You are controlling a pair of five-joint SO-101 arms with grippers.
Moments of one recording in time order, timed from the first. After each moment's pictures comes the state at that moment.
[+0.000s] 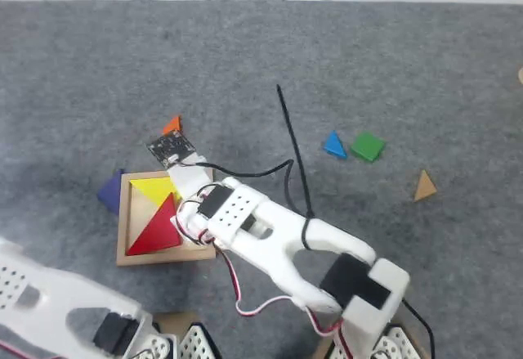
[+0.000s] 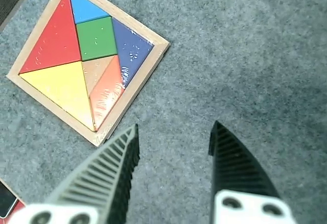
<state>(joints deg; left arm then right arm) -72.2 46.7 -66.9 98.6 -19.5 -59.4 13.0 17.9 45.7 -16.9</state>
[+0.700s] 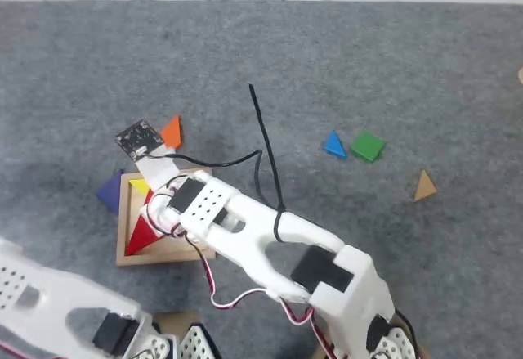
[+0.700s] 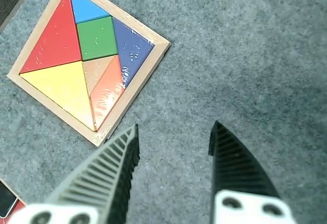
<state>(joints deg) -72.2 46.7 -66.9 98.6 -19.5 -61.8 23.8 1.5 44.8 -16.9</state>
